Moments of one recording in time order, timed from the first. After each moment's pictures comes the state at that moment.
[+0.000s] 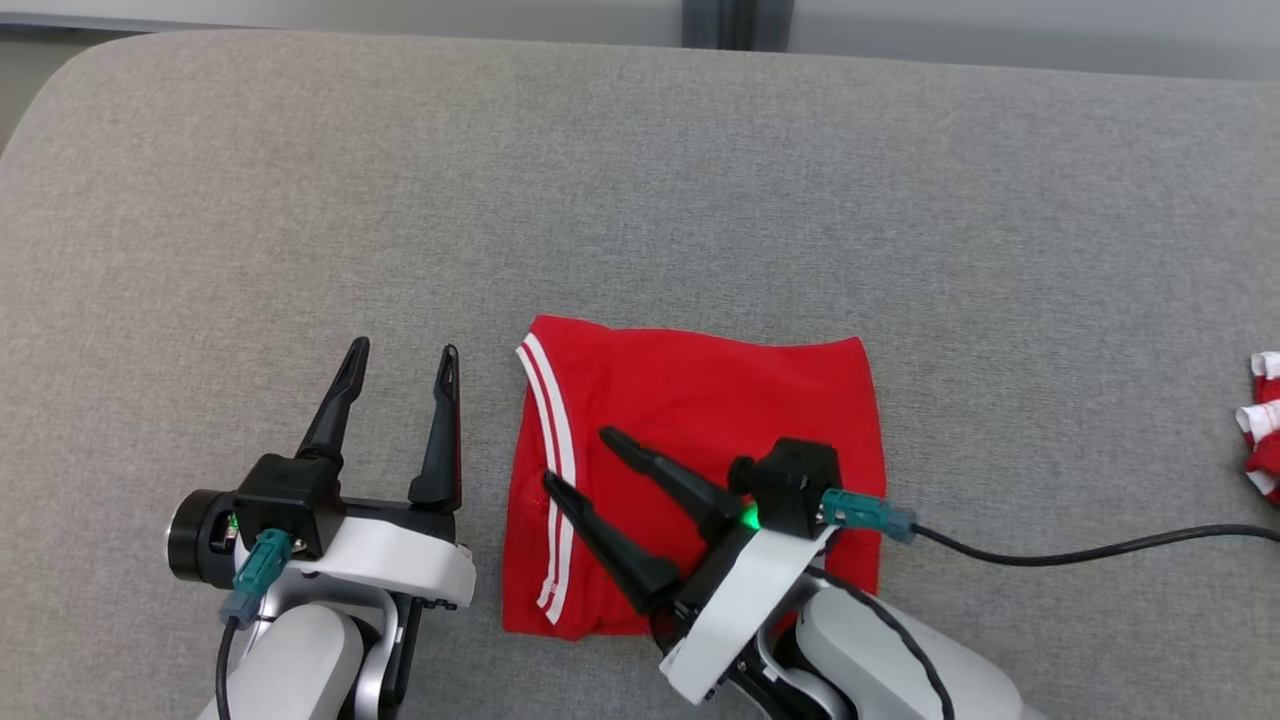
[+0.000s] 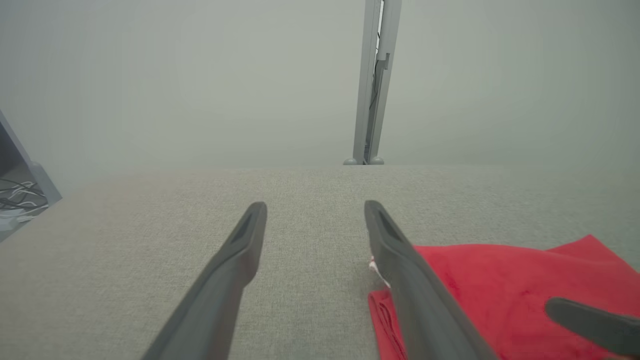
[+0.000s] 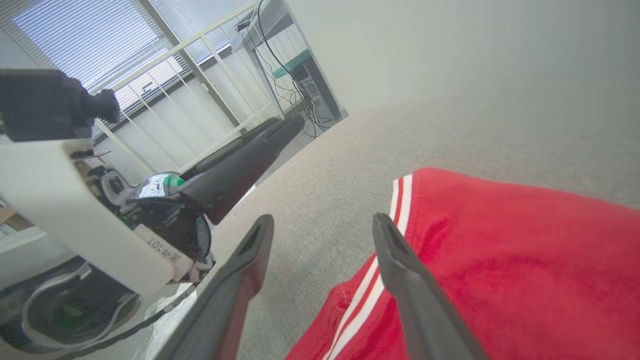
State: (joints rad) left arm -0.28 0.28 -0.48 0.12 -0.47 0.30 -0.26; right arm -0.56 -0.05 0.96 0.42 0.77 0.13 -0.25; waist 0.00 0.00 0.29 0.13
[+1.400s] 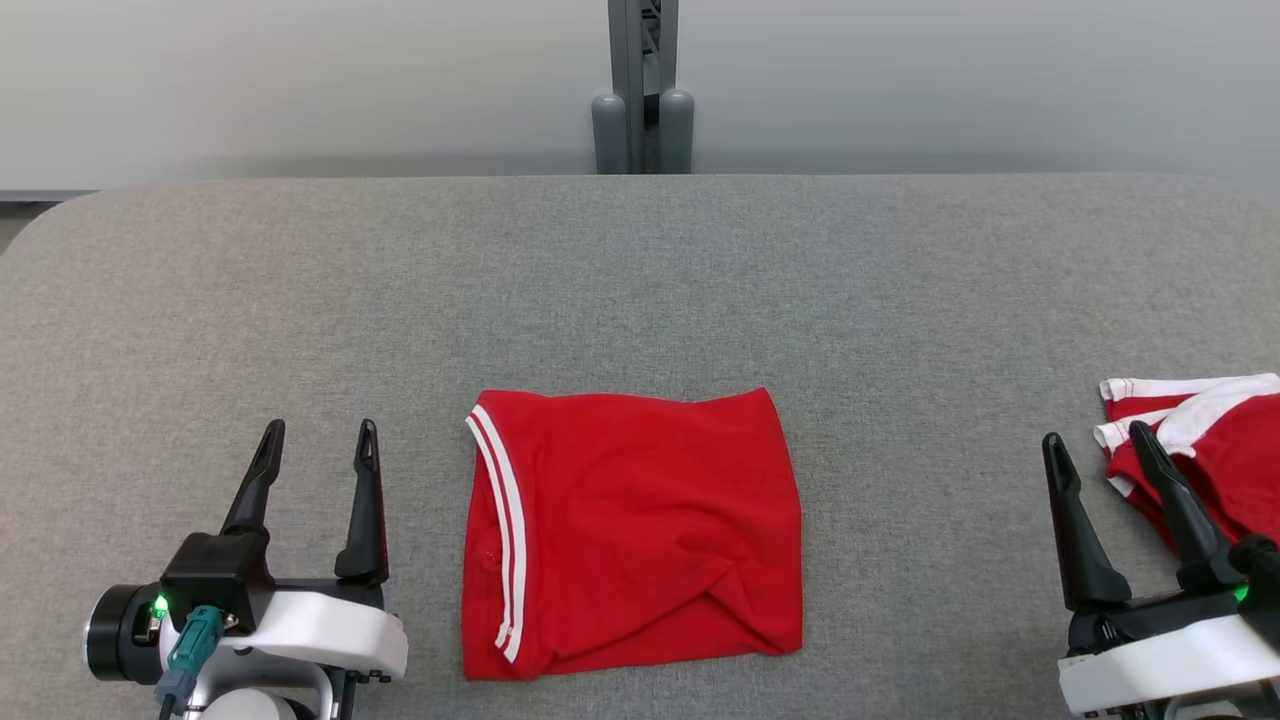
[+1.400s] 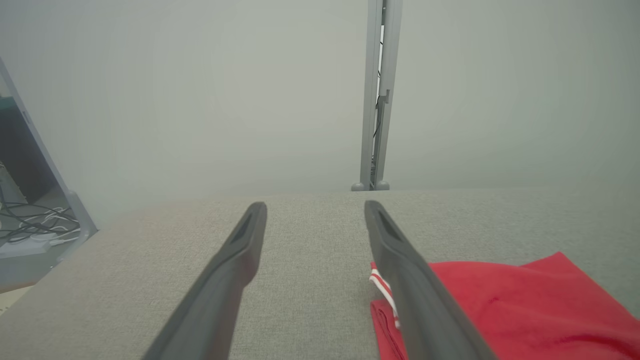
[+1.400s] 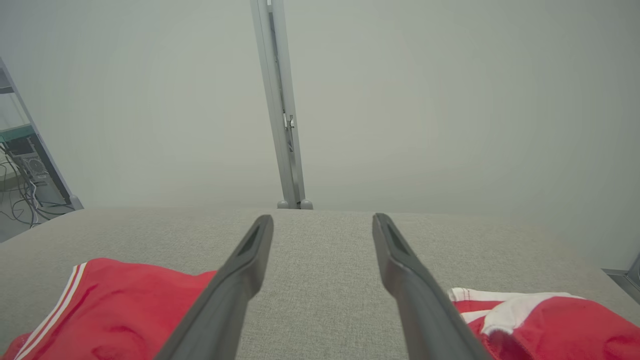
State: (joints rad) left arm -0.11 0.38 -0.42 0.01 -0.48 0.39 -0.22; right arm 0.05 -0.11 0.00 -0.13 0.23 0.13 -0.10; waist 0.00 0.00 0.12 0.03
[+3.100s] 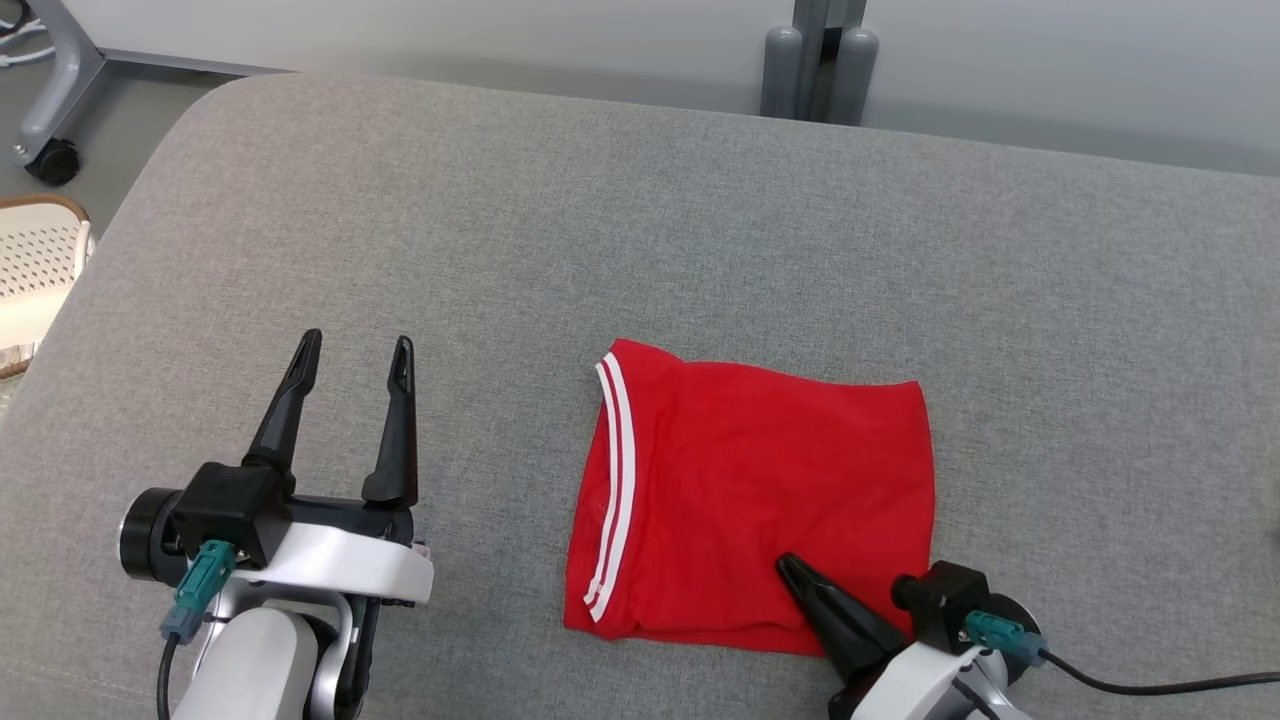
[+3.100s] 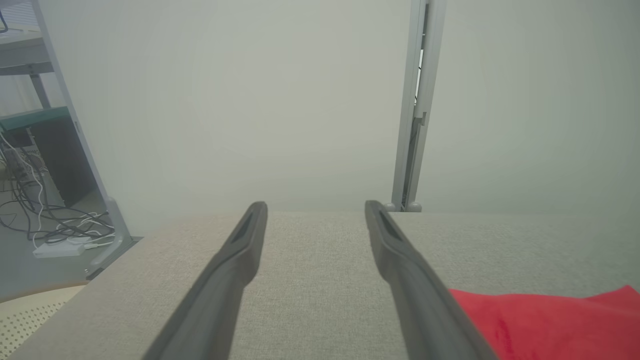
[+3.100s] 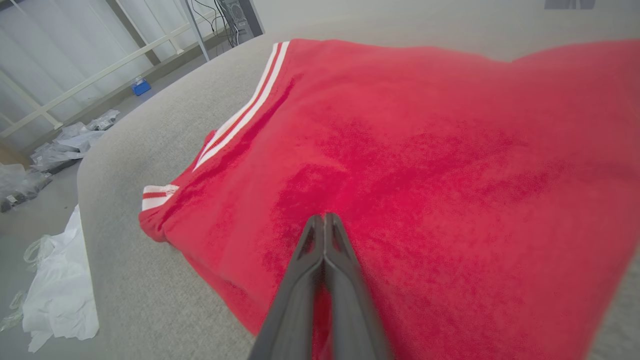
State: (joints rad) left arm -0.21 0.21 -0.26 0.12 -0.33 0.12 -0.26; right arm -0.28 -0.19 0.69 0.49 0.49 0.13 -0.26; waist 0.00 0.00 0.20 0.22
